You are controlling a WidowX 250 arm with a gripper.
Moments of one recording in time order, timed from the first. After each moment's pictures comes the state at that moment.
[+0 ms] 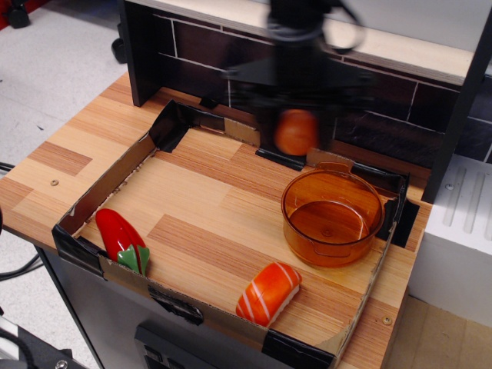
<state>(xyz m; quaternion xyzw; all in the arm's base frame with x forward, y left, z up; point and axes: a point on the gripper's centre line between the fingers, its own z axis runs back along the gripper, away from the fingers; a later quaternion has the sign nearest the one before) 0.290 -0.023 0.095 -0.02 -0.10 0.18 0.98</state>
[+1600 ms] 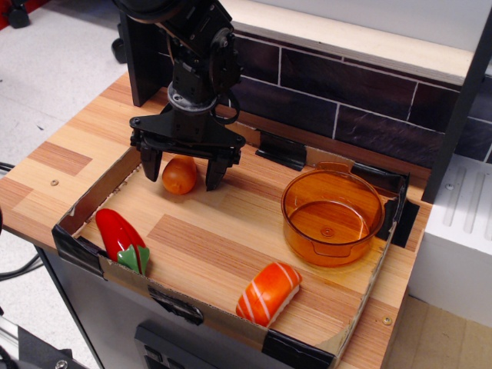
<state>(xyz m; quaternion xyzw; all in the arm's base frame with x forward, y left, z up) 0.287 0.067 0.008 0.11 -0.06 0.22 0.97</state>
